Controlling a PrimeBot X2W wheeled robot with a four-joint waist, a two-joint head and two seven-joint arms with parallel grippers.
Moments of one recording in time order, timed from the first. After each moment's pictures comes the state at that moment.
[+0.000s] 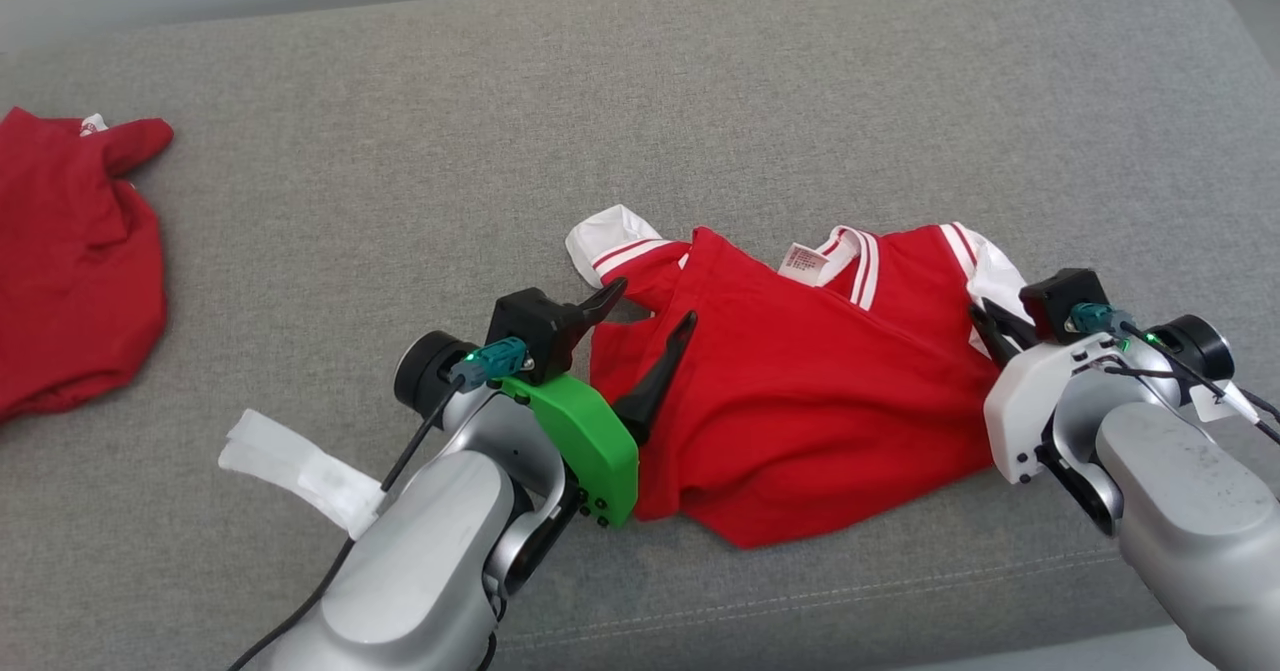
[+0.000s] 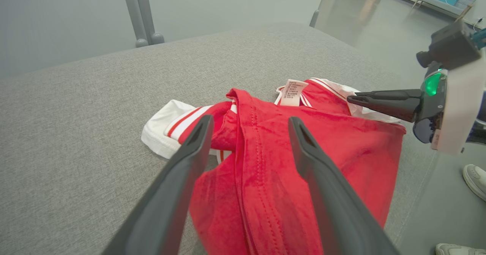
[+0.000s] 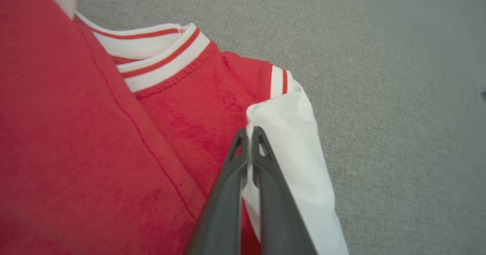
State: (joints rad) left arm -0.50 0.05 -0.74 0.32 -0.54 -0.03 -0.02; right arm -0.51 -0.37 0.71 0.72 0.39 0.01 -0.09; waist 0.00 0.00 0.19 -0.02
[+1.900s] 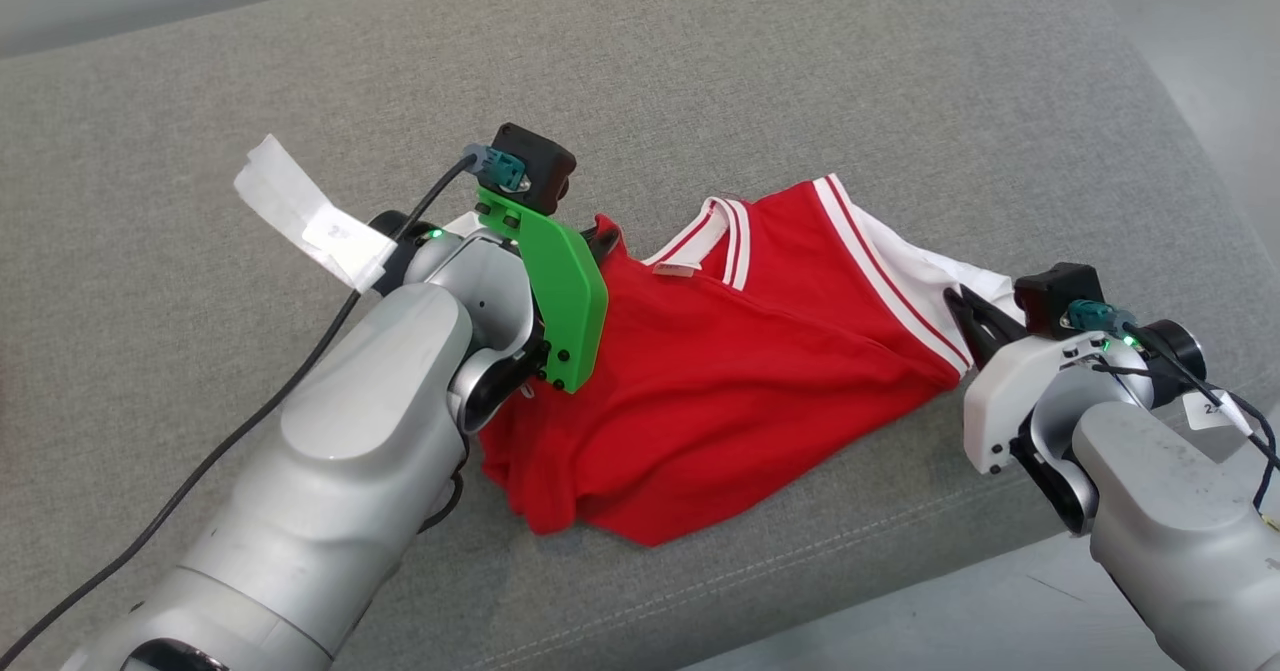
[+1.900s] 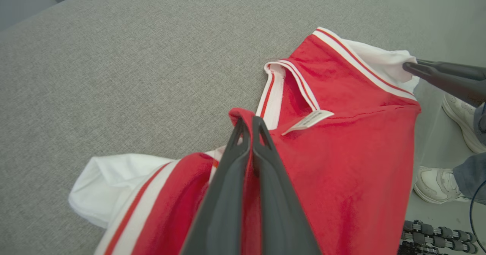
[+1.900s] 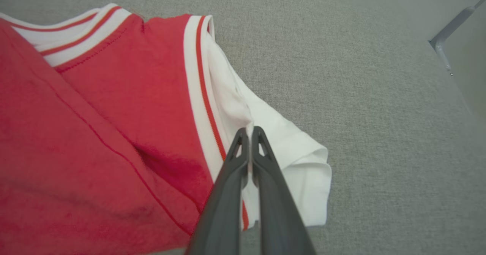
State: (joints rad) left arm -0.82 0.04 -0.78 0.61 -0.69 -0.11 0.34; right arm -0.52 -0.31 0.68 0.74 0.44 0.01 -0.16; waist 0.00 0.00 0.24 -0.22
